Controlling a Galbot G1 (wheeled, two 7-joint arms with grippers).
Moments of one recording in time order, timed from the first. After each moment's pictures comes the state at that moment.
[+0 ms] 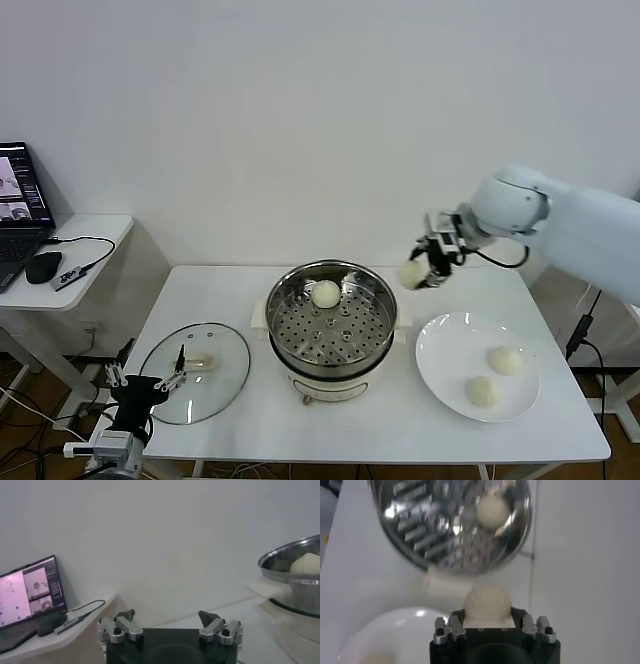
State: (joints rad) left arm 1.66 -1.20 -0.66 -2.13 -0.05 0.12 -0.15; right arm 0.65 0.76 -1.24 1.57 0.37 -0.49 -0.94
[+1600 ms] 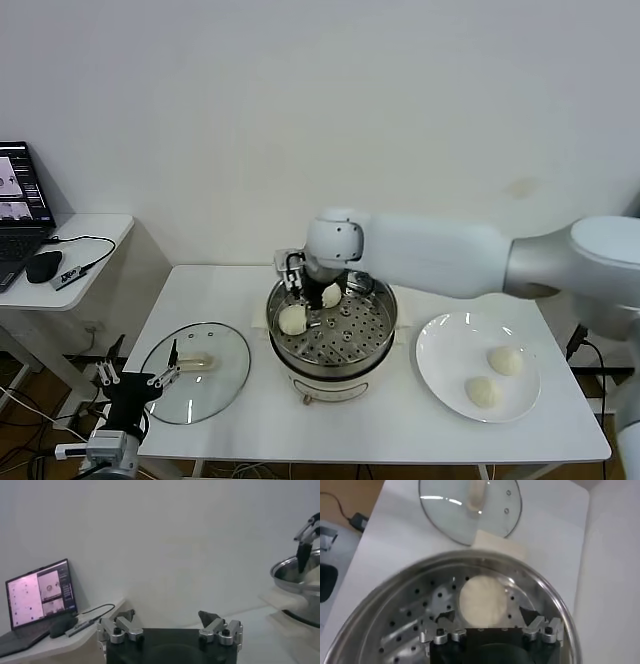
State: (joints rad) left arm 1.66 -1.24 -0.69 -2.16 -0.04 0.11 -0.15; right arm 0.57 1.20 -1.30 1.39 0.45 -0.60 -0.89
